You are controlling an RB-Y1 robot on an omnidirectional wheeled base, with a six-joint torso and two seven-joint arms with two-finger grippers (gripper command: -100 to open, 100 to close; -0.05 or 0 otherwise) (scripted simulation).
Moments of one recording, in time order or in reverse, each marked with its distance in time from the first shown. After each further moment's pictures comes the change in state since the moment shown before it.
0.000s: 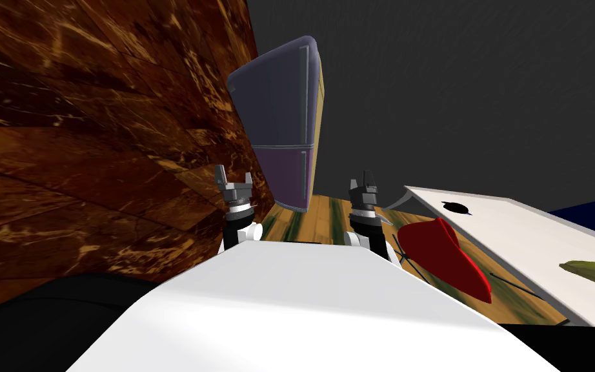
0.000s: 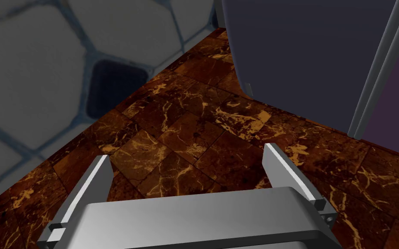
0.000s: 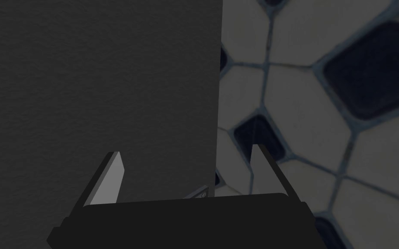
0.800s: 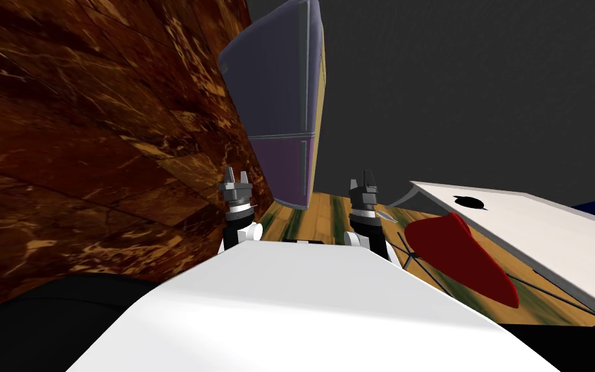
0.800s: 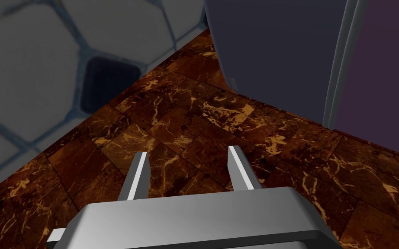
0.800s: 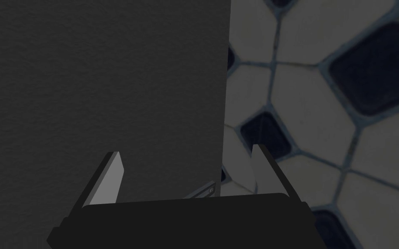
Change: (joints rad) left arm 0.000 0.000 0.000 0.000 0.000 0.000 0.000; right arm 0.000 0.000 0.000 0.000 0.000 0.000 0.000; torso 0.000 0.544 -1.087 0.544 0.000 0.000
